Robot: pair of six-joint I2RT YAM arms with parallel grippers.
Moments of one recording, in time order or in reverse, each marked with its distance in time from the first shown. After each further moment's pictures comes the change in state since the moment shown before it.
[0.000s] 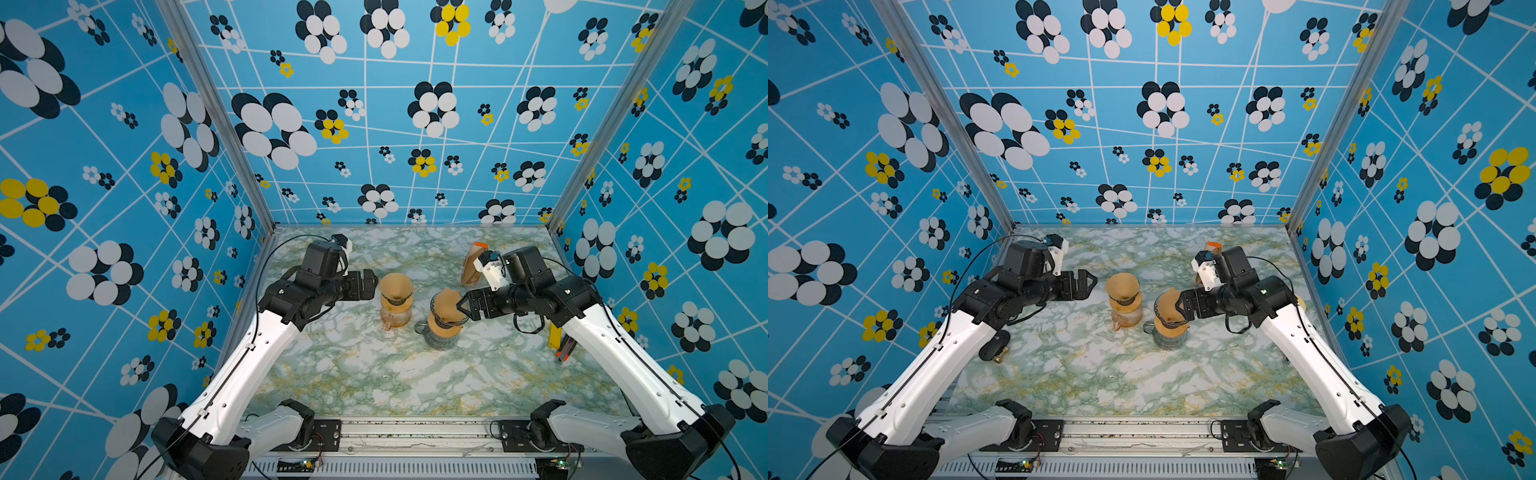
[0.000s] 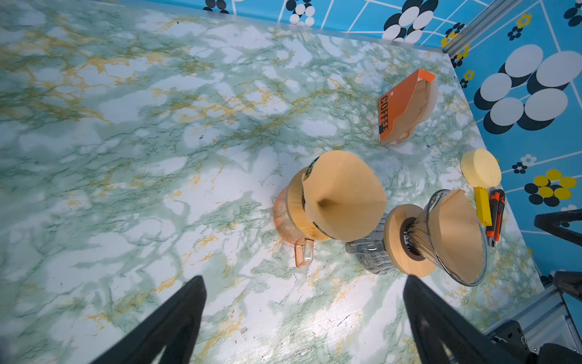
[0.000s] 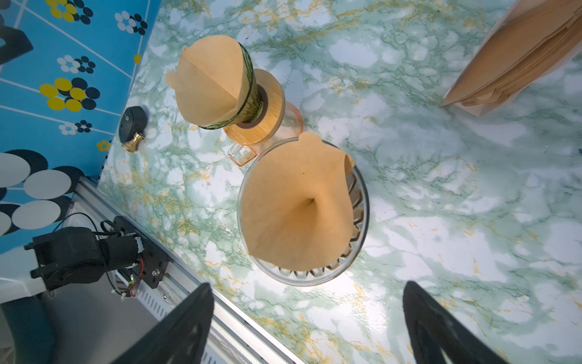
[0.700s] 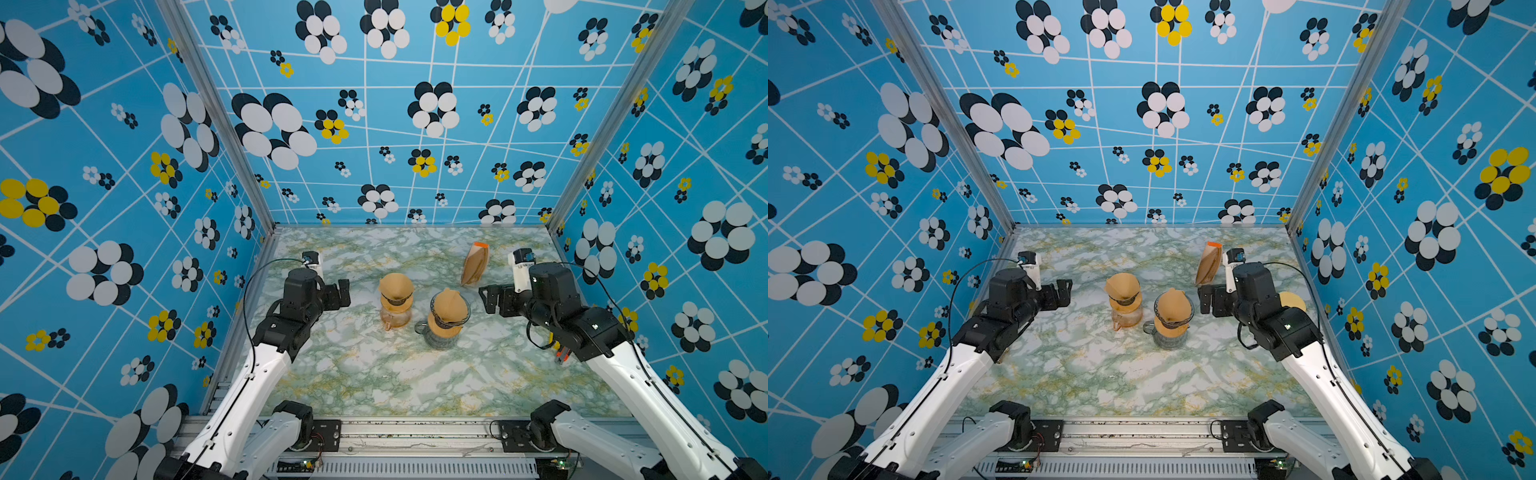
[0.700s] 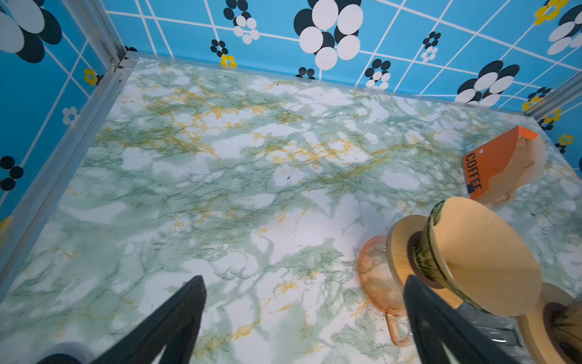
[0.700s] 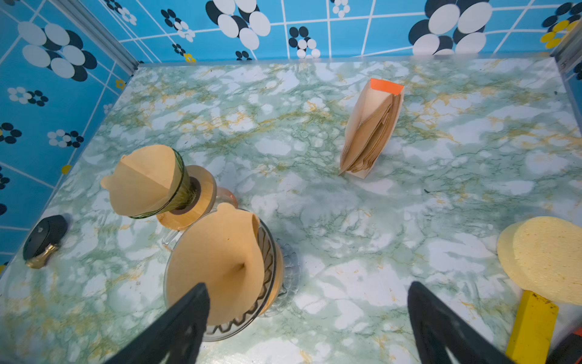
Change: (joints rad) left arm 0.157 -0.177 -0.419 0.412 -0.174 0.121; right arm -0.024 -0.253 -0.206 0.248 0.363 0.061
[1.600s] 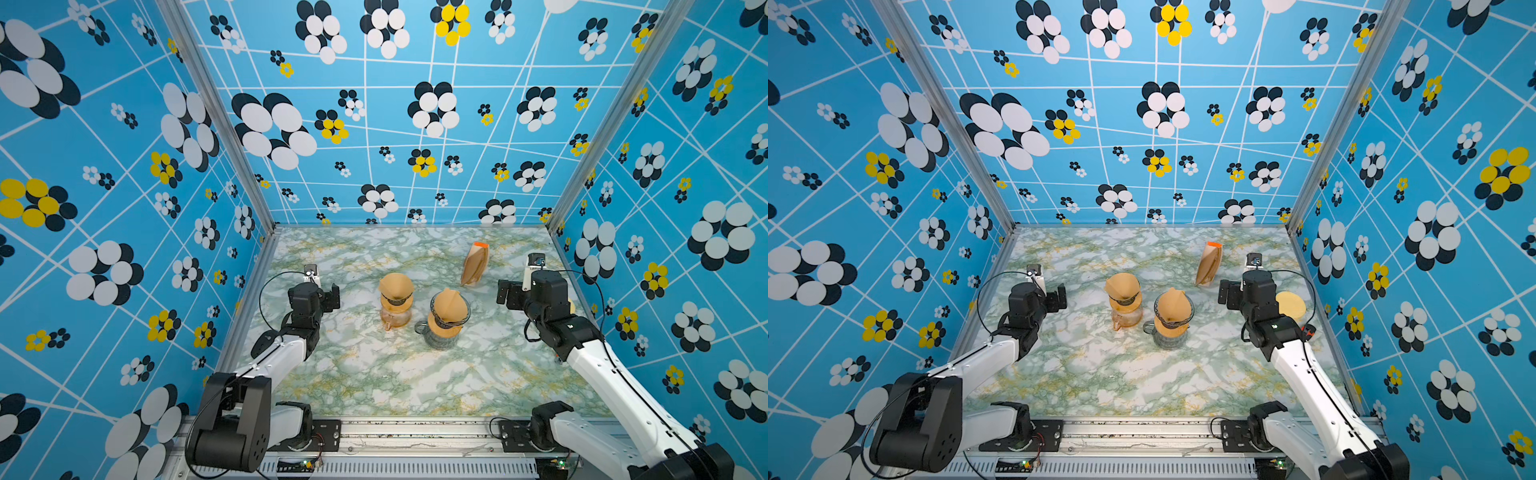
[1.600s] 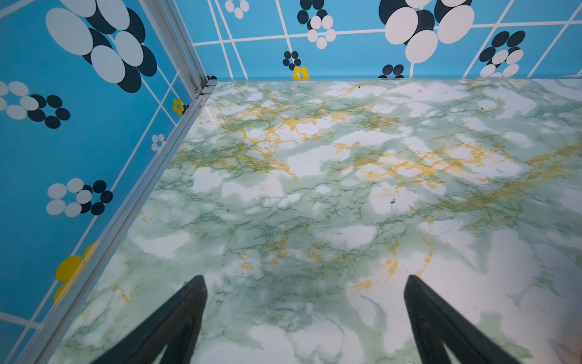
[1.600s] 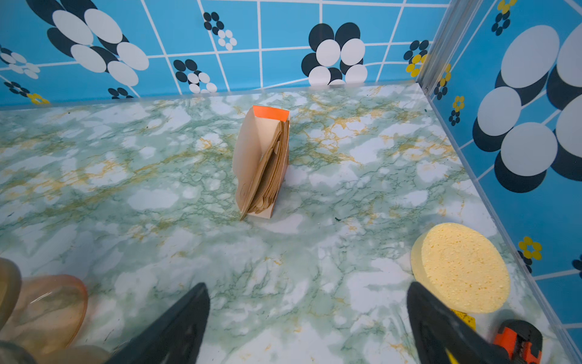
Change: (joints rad) left arm 0.126 0.347 -0.332 0.797 -0.139 0.245; right arm -0.216 0.058 -0.298 0.436 0.148 -0.106
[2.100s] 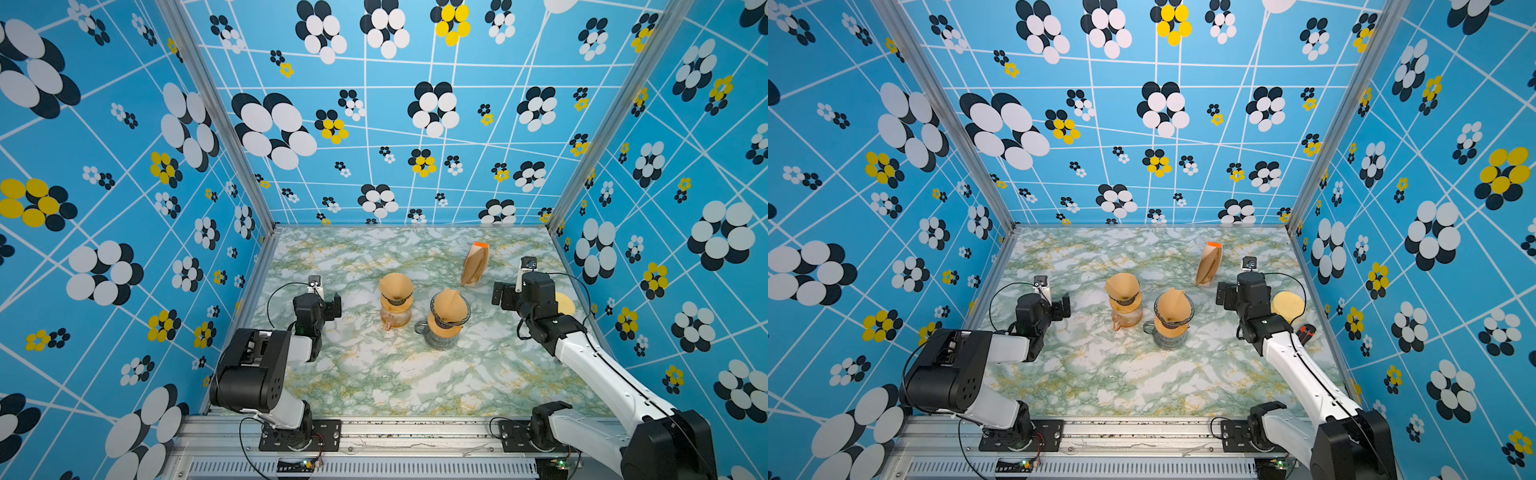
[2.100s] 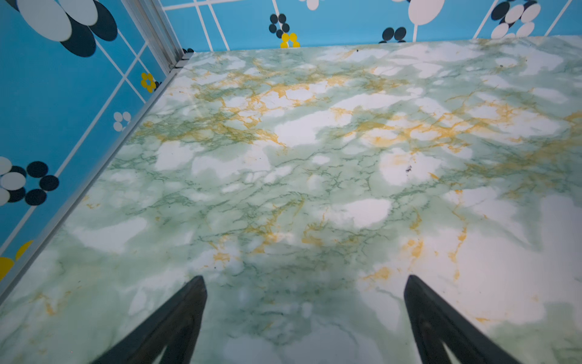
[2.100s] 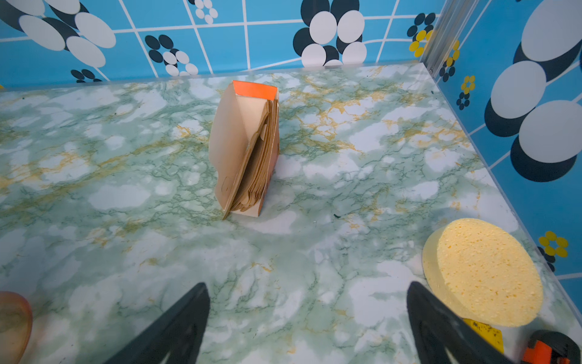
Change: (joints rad) left arm 0.057 0.259 -0.112 0.372 0.086 0.023; right arm -0.013 0.104 -0.087 0.160 0.005 0.000
